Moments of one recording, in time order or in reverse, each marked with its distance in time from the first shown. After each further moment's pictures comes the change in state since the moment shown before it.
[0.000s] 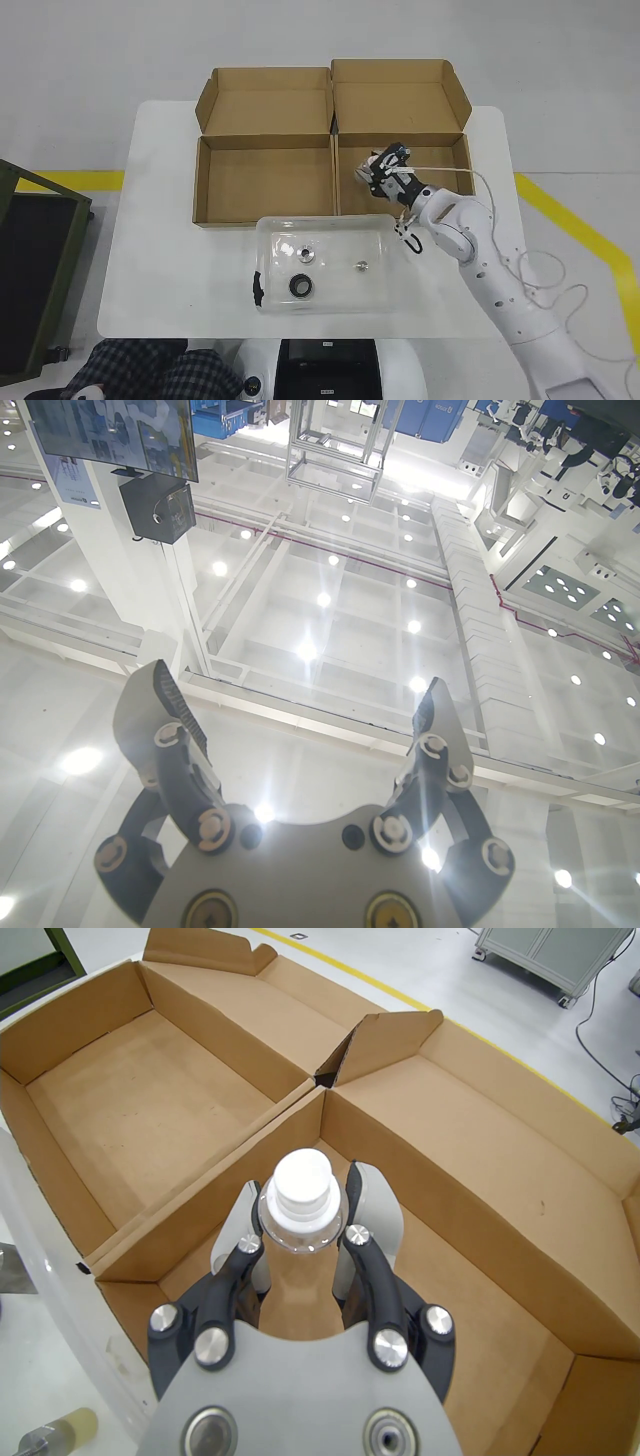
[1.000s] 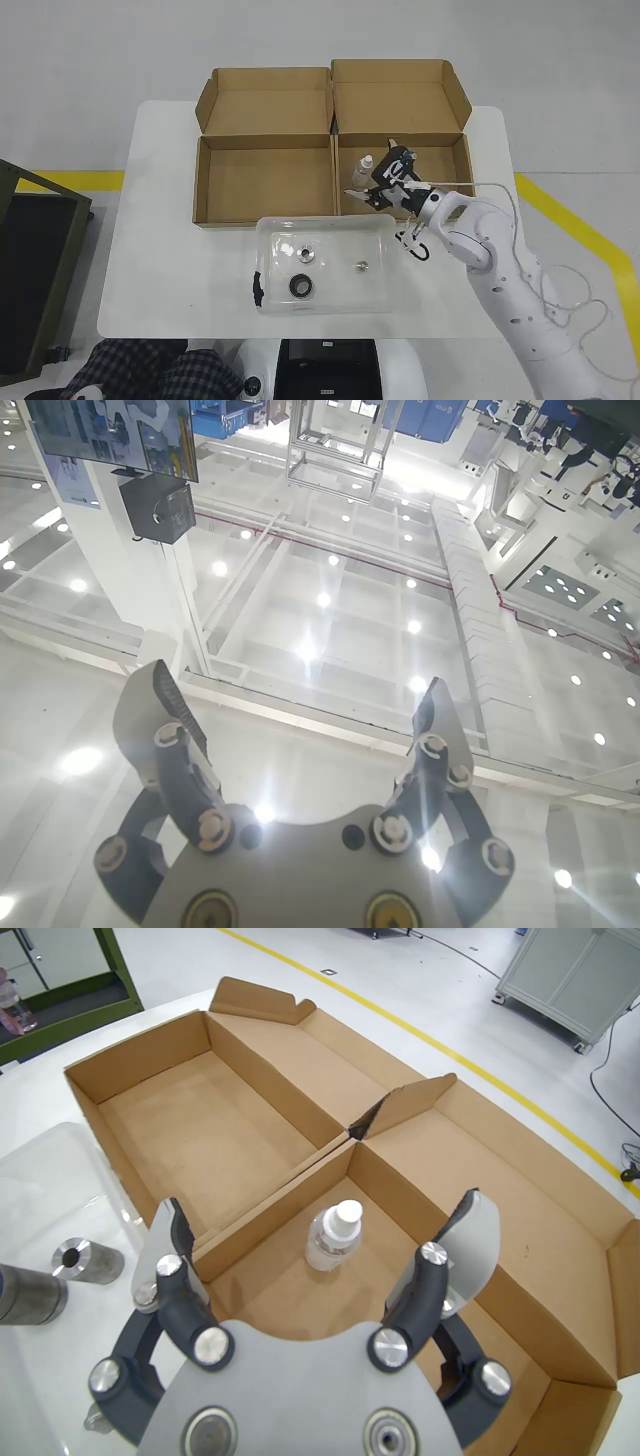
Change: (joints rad) left arm 0.000 0.000 0.000 0.000 0.000 0.000 0.000; right arm -0.120 0.024 0.117 -0.269 0.020 -0.143 0.093
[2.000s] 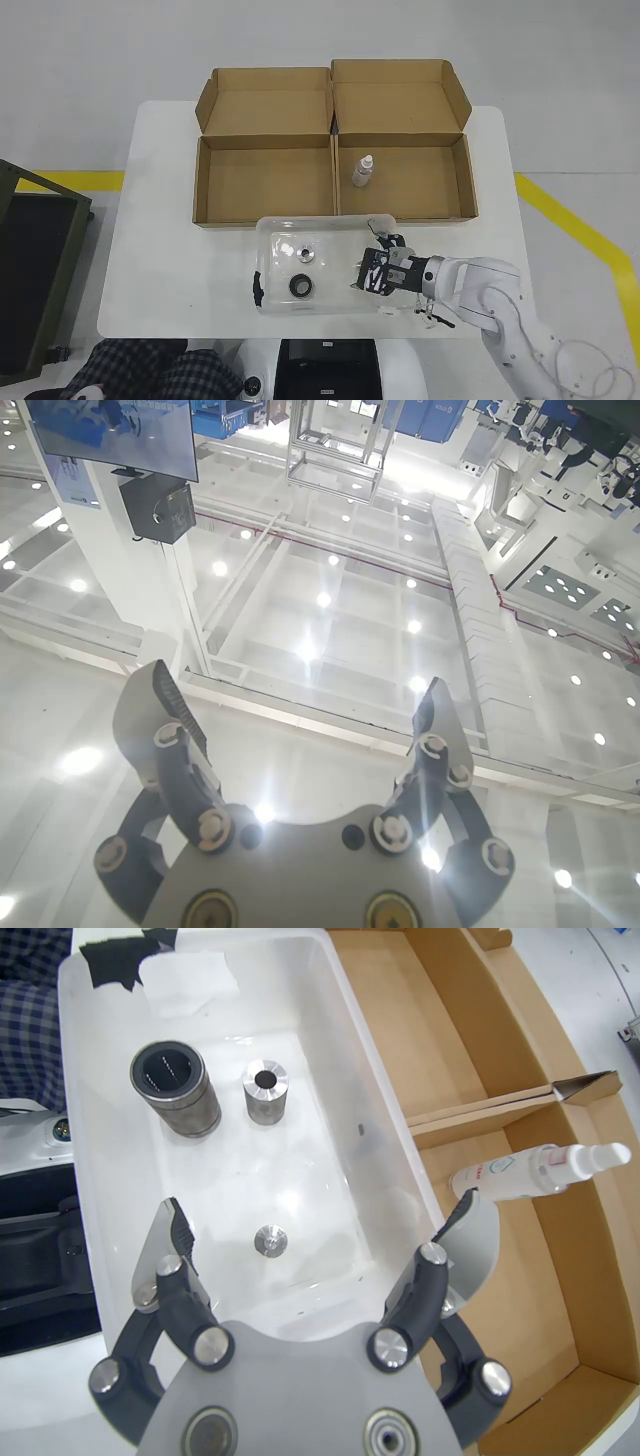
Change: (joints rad) left arm 0.000 0.000 0.000 0.000 0.000 0.000 0.000; right arm -0.312 0.066 0.046 -0.274 -0.261 -0.295 0.118
